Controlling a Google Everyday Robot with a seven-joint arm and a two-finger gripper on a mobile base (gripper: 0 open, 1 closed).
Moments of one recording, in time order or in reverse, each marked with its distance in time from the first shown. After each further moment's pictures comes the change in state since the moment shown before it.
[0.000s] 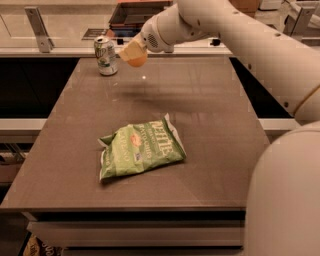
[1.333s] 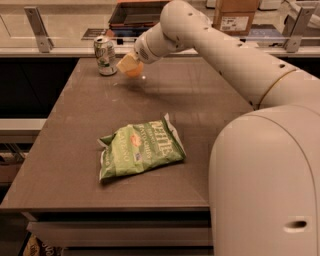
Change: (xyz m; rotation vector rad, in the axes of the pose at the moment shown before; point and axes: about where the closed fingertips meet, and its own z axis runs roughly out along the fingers) arm 0.035 -0.020 0.071 0.014 0.078 0.001
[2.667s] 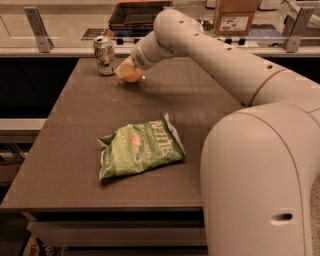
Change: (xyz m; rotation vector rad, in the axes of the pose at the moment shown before) arm 0.018 0.006 0.027 -0.002 0.050 -0.011
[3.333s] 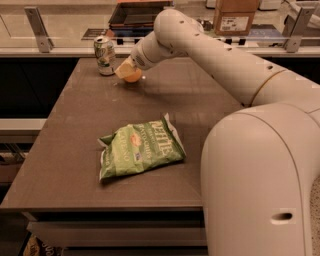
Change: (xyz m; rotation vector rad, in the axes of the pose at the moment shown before) arm 0.000 0.000 -0.002 -0.005 -0.005 0.001
